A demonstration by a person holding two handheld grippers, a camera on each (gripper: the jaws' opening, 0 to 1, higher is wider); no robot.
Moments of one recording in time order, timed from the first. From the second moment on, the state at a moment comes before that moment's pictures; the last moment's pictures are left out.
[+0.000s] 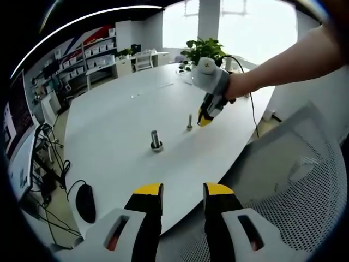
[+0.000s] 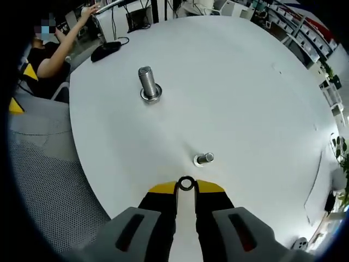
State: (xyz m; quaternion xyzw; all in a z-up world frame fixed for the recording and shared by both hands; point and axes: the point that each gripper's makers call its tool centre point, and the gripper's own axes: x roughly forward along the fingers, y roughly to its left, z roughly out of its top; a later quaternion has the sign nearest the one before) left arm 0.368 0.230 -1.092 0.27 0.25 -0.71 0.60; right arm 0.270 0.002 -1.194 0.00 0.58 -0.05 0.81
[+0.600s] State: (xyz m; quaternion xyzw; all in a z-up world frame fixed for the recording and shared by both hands) left arm 0.371 0.231 -1.089 0.27 0.25 -0.71 0.60; right arm 0.305 -0.012 -1.172 -0.06 0.57 -0.03 0.82
